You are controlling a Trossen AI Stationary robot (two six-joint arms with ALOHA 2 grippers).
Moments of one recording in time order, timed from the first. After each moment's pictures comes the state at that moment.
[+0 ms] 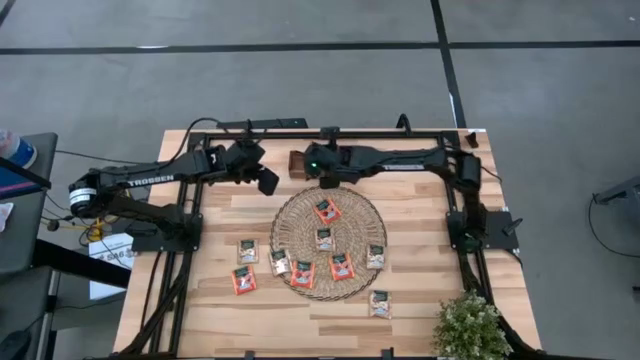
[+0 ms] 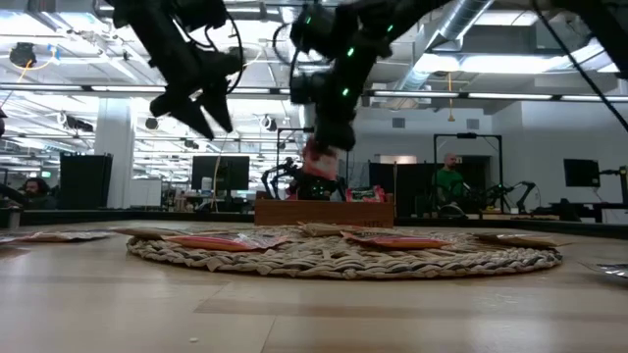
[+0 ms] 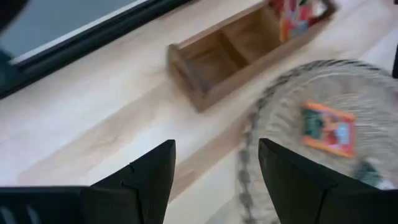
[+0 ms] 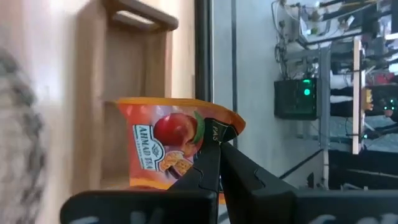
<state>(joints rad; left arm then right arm) 0.38 1.18 0.87 -0.54 -0.22 -0.49 -0.21 2.01 1.62 -0.54 0.65 -0.61</state>
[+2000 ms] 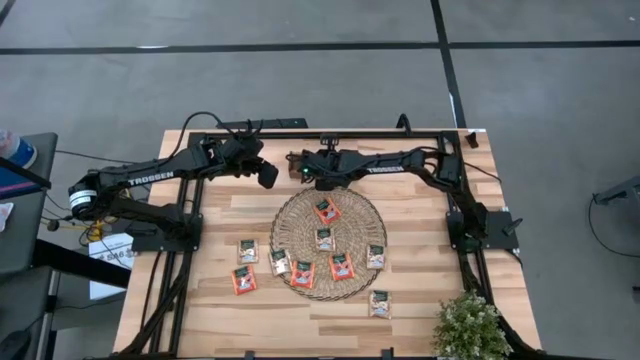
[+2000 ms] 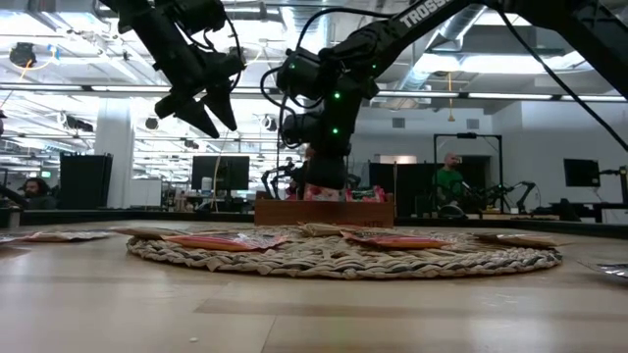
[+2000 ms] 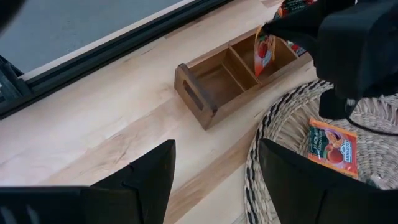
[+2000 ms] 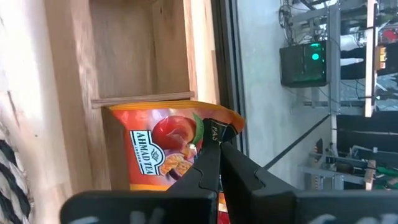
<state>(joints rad) 0.46 1.18 0.87 -0.48 -0.18 -0.43 -0.24 2.16 1.64 -0.52 0.71 -0.46</state>
